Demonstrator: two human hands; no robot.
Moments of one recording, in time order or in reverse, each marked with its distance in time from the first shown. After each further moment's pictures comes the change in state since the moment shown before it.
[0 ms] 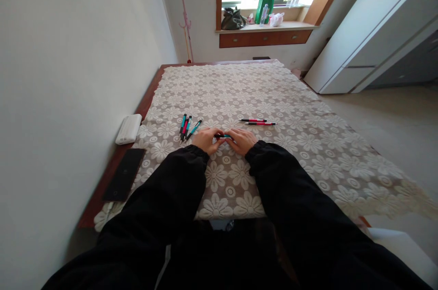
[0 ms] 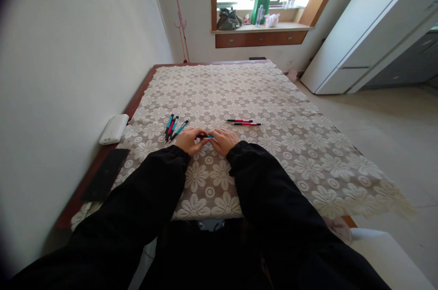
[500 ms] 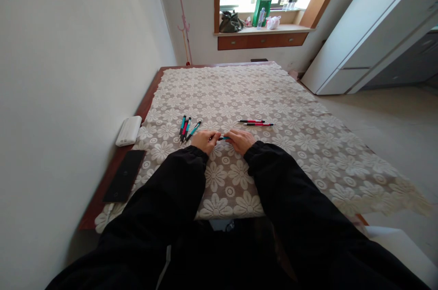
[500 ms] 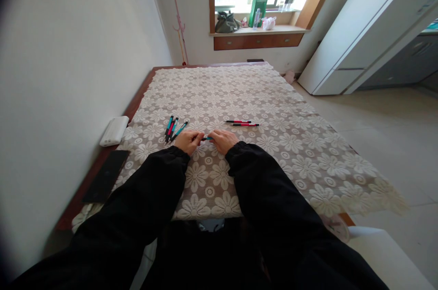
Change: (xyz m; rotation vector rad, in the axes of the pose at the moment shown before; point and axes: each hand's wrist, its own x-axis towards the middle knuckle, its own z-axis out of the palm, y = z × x) left_hand 0.000 0.000 -0.001 -0.016 -0.010 -0.098; right_hand 0.000 0.007 0.006 -0.005 -0.021 0.027
